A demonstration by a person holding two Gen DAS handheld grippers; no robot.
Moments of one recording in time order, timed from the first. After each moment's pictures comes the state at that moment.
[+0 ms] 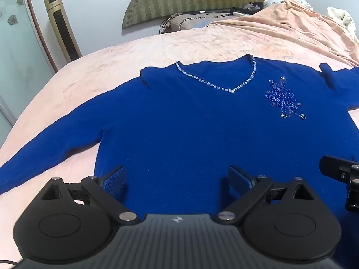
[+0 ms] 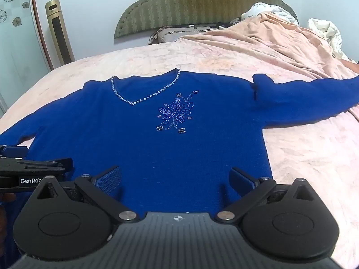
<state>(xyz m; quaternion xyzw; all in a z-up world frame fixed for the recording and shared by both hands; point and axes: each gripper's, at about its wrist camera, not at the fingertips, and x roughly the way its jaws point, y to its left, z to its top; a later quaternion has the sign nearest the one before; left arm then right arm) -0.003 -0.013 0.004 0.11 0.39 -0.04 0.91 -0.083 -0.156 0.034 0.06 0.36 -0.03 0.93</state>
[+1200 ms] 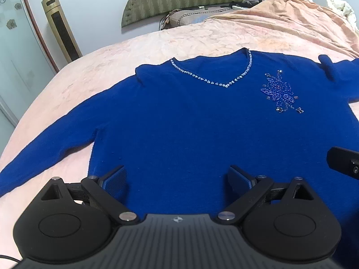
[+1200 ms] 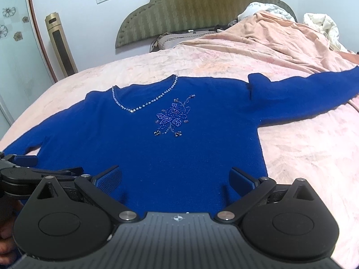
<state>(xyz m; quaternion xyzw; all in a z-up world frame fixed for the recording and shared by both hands) -0.003 -0.033 -0.001 0.13 0.40 -0.03 0.91 -0.095 -0.185 0.030 0.10 0.33 -0.02 0.94</state>
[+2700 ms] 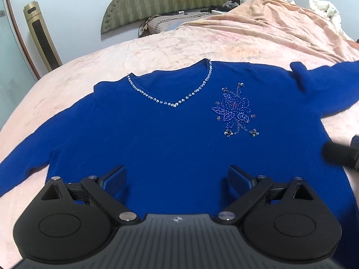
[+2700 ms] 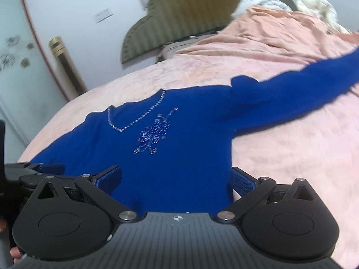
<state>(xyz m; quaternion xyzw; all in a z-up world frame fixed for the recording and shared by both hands) 0.011 -0.105 0.001 0.12 0.39 -0.07 0.91 -0.088 -0.261 0.025 0.16 0.31 0.02 0.94</state>
